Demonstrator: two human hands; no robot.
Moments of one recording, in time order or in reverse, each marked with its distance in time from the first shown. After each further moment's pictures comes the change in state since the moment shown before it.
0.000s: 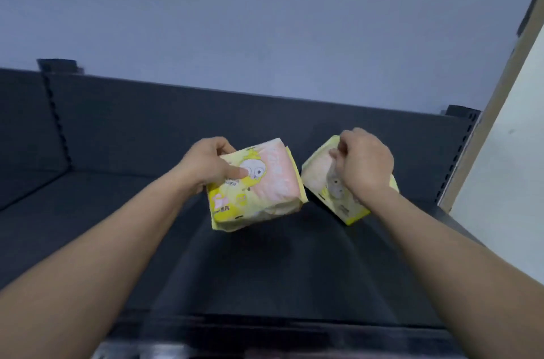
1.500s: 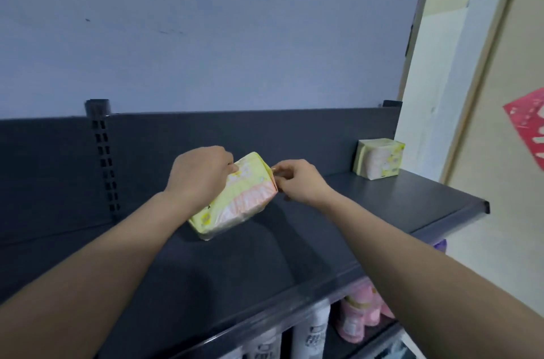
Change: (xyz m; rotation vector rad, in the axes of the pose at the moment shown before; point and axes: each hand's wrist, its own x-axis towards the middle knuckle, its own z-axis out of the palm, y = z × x) left_hand 0.000 -0.079 -0.225 0.827 0.086 0.886; right_hand -0.060 -0.310 0.006 0.469 -0.376 0.438
